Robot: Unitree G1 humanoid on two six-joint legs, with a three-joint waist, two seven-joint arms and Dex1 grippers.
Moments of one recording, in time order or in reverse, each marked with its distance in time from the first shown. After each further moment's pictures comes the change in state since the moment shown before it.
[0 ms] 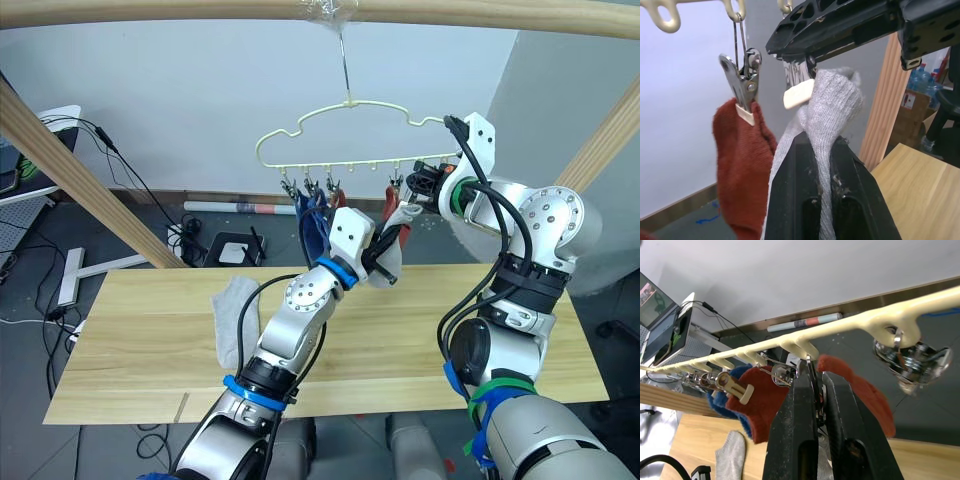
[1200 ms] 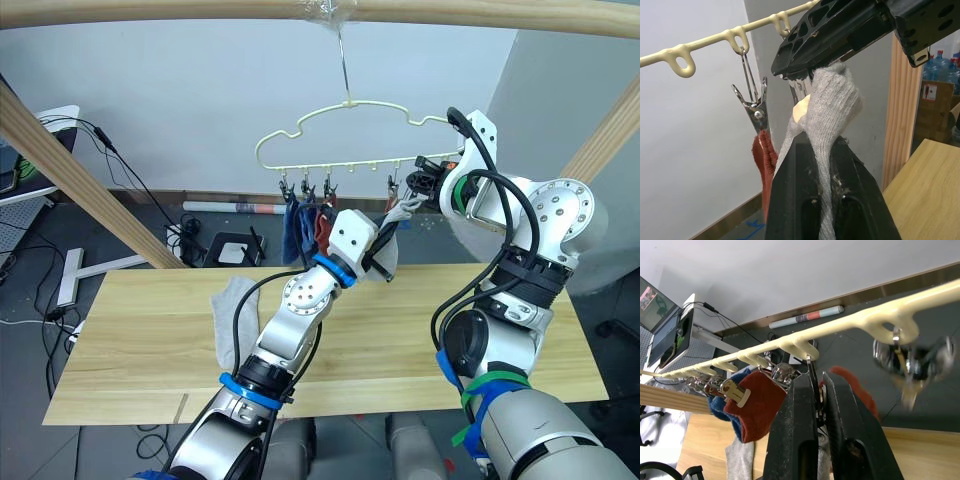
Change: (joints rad) left arm 0.003 0.033 -0.024 0.009 0.104 -0.123 0.039; right arm -0.051 0.035 -0.086 0.000 -0.018 0.082 -0.044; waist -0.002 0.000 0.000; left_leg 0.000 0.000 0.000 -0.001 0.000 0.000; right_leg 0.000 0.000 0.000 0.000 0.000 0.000
